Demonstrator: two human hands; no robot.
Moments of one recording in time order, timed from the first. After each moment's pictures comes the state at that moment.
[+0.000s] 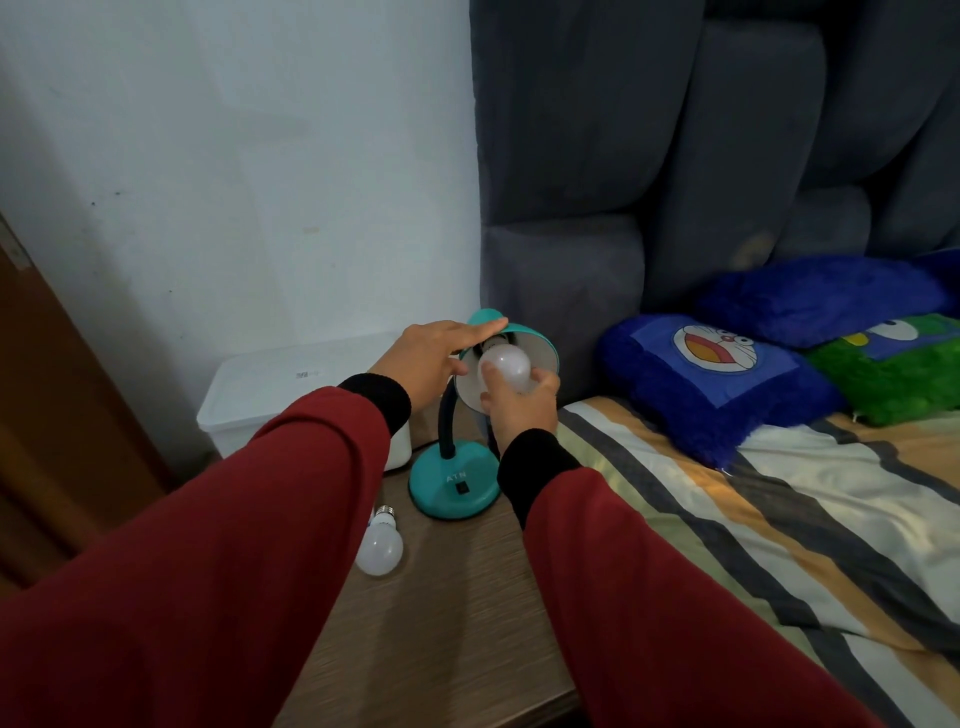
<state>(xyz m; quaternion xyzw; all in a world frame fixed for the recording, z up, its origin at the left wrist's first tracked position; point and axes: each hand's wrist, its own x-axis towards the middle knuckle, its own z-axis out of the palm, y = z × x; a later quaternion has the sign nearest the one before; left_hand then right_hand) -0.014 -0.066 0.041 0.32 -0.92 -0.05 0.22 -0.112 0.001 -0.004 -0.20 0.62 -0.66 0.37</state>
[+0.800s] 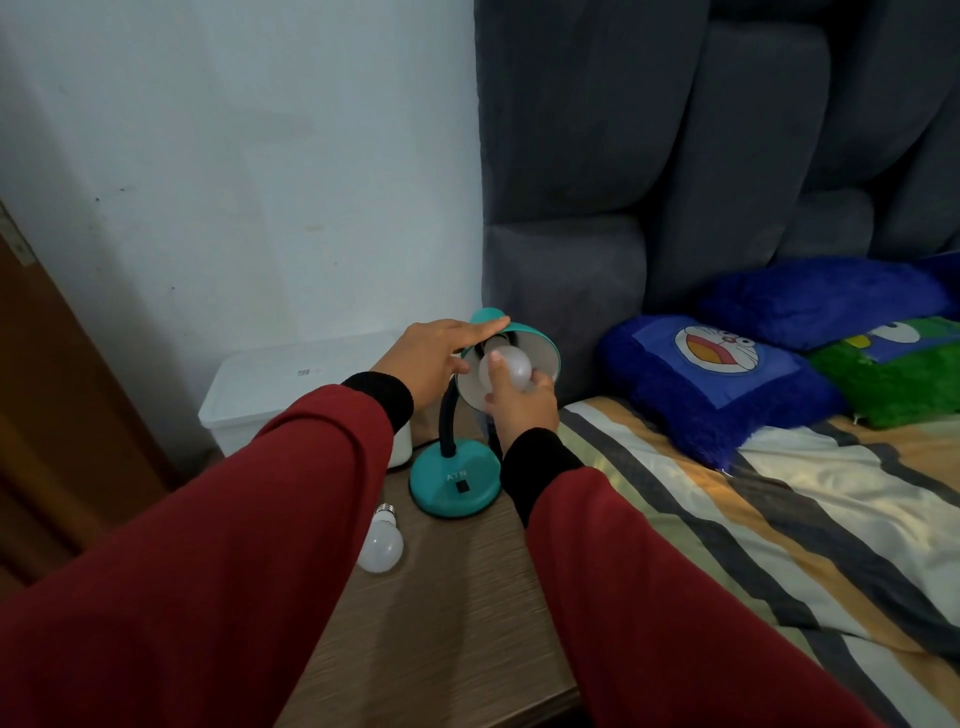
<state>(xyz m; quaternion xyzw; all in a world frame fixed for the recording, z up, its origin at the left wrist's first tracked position) -0.014 -0.068 0.038 0.32 -0.92 -0.08 0.23 -0.115 -0.004 -0.012 -0.22 0.63 -0.65 0.36</state>
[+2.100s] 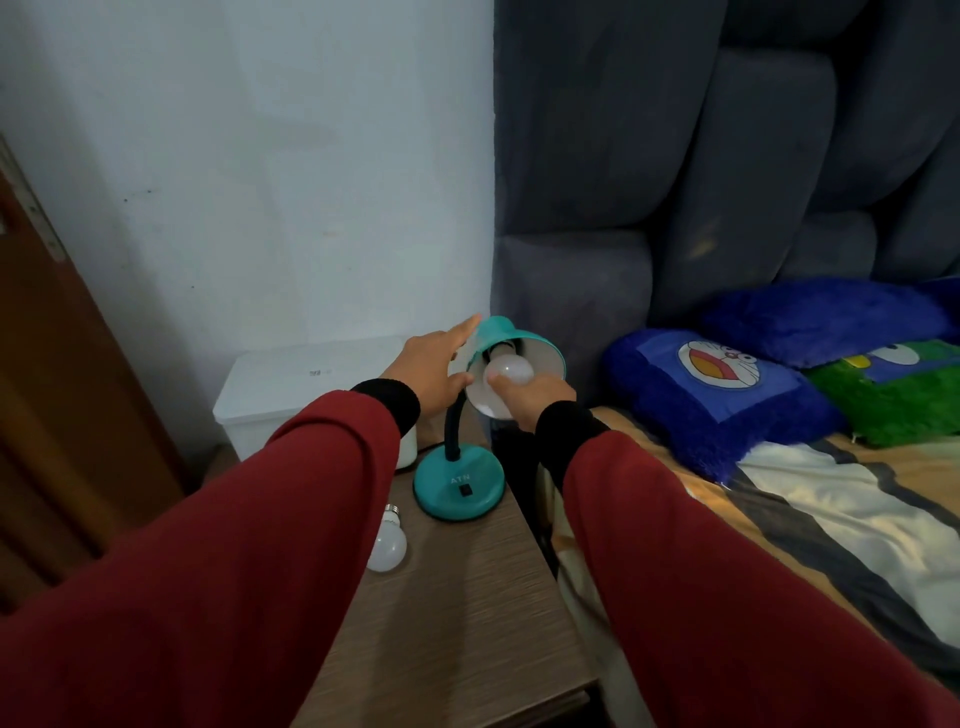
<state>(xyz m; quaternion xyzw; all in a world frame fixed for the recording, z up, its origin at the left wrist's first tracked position) -0.014 -0.053 0.037 0.42 -0.88 -0.13 0.17 -0.146 -0.005 0.010 -0.40 0.80 -0.33 0.30</state>
